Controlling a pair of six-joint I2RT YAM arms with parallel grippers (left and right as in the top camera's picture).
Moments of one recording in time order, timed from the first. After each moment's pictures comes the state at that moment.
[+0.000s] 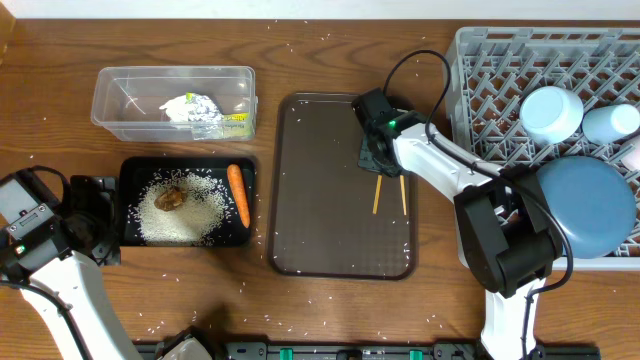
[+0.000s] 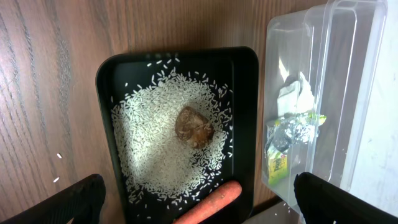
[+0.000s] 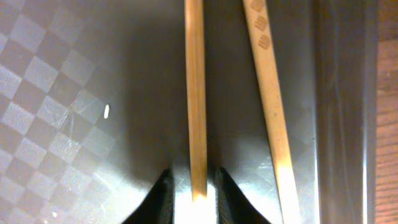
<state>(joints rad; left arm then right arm) 0.68 1.14 0.98 -0.90 0.23 -0.93 0.49 2.08 1.42 -0.68 0.14 0.70</state>
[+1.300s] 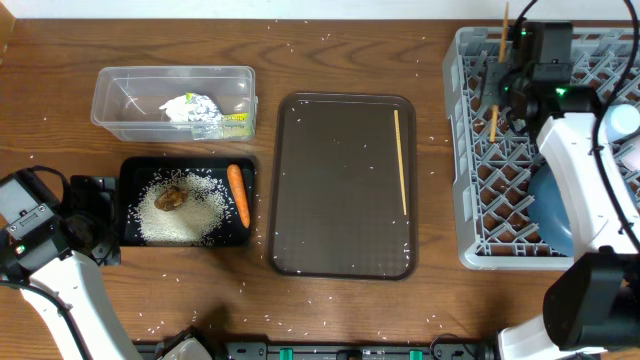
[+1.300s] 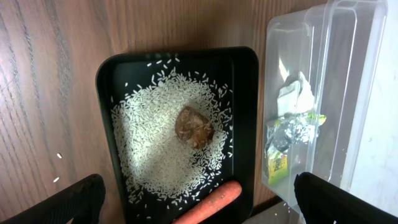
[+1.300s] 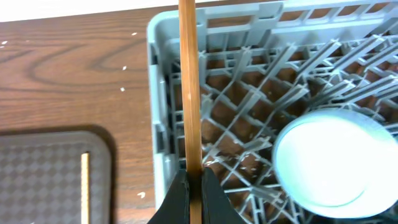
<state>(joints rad) 0.68 1.14 0.98 -0.90 0.23 -0.93 0.01 1.71 1.47 -0.59 0.08 0.11</state>
